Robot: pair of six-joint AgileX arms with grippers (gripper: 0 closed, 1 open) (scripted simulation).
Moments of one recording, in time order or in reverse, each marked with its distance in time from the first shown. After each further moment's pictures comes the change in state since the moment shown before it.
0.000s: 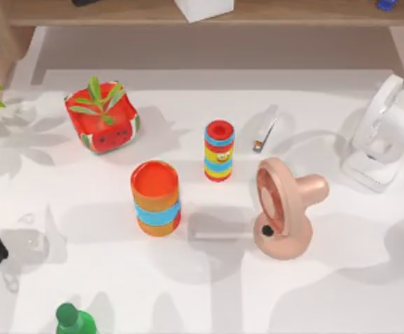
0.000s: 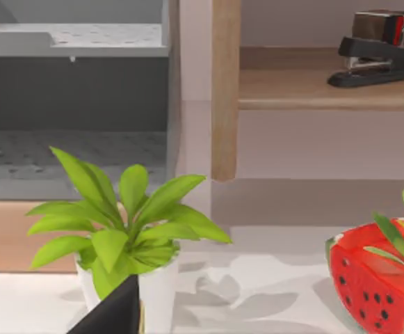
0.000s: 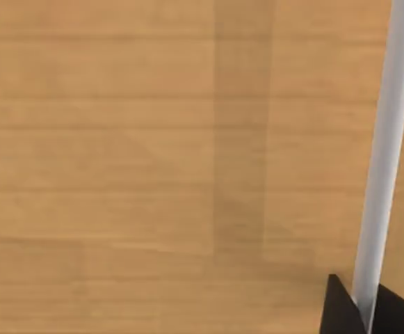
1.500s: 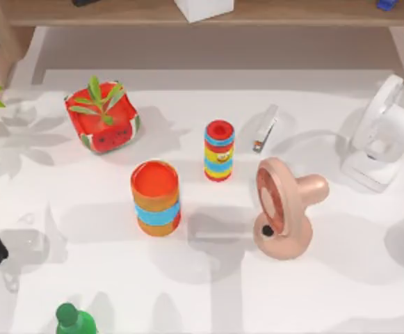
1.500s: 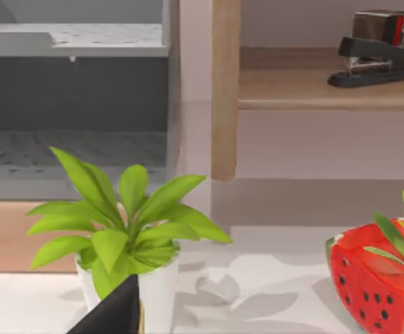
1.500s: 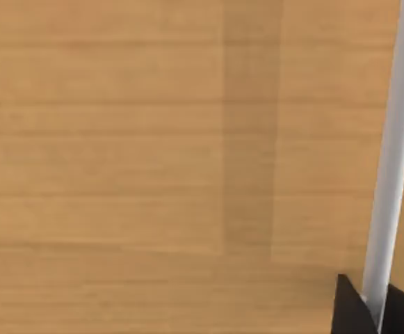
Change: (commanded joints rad) left arm 0.000 0.000 0.000 0.000 0.000 0.000; right arm -0.108 -0.168 -0.389 0.216 -0.104 0.011
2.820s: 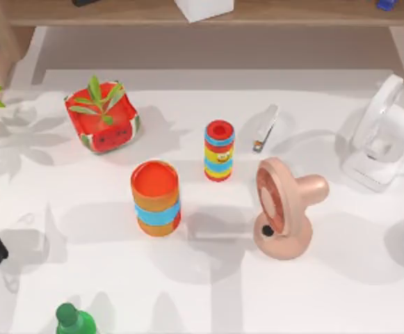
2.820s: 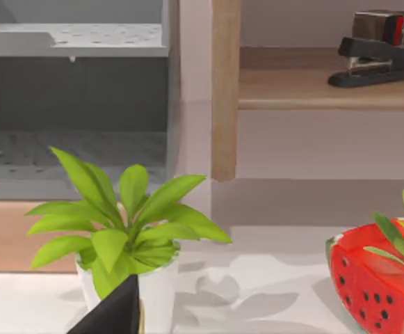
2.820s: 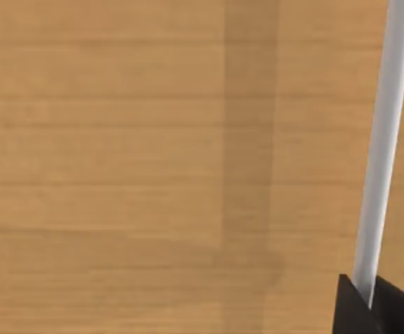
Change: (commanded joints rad) left arm 0.000 0.000 0.000 0.000 0.000 0.000; right arm -0.167 -0.124 -0.340 0.220 -0.172 -0.004
